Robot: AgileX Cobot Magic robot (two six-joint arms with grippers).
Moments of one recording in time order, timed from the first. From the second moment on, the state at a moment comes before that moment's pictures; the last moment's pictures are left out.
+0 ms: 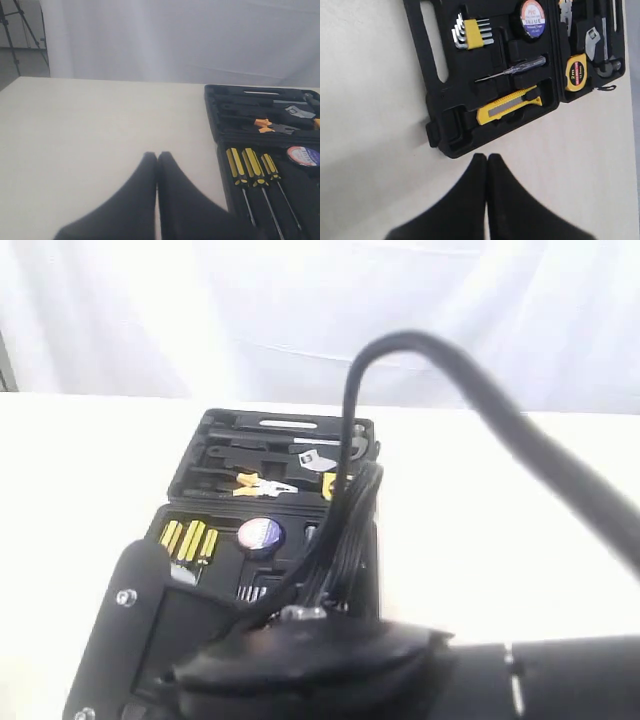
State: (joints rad) left arm -0.02 0.00 0.00 -0.02 0.27 -0.03; right arm 1.04 1.58 -1.17 -0.74 1.19 0.39
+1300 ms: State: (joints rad) left arm -0.02 0.00 0.00 -0.02 0.27 -0.03; right arm 1.11 1.91 -1.14 -0.96 0.94 0.76
